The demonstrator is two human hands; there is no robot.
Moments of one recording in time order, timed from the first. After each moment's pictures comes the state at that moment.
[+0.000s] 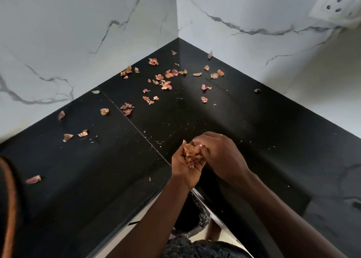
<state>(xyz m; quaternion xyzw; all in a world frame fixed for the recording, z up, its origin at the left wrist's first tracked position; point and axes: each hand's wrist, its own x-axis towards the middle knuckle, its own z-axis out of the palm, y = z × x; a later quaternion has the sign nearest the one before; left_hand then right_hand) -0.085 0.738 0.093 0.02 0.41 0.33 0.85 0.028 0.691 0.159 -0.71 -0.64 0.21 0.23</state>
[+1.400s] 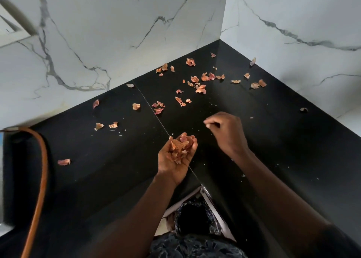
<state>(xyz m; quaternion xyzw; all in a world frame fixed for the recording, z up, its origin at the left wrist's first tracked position) -0.170 0.814 0.090 -0.03 0.38 0.45 0.81 0.014 0.828 0.111 -0.66 -0.65 0.14 0.34</state>
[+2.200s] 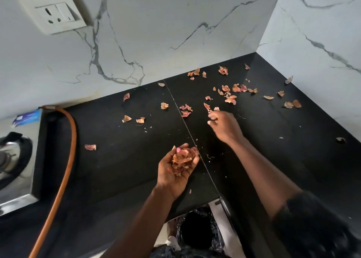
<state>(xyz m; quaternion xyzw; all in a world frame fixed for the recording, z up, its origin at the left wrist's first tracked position) -0.236 0.801 0.085 -0.01 0.38 0.49 0.78 -0.041 0.927 0.084 -0.67 -0.69 0.21 0.20</state>
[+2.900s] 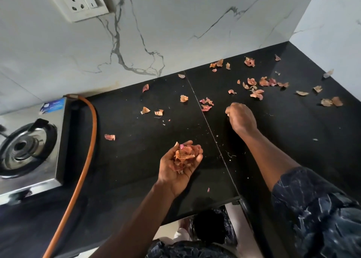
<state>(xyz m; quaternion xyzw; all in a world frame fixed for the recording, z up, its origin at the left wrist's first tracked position) -0.280 0.805 0.075 -0.02 0.37 0.51 0.77 -0.058 0.982 0.036 -0.66 -0.75 0.05 0.07</state>
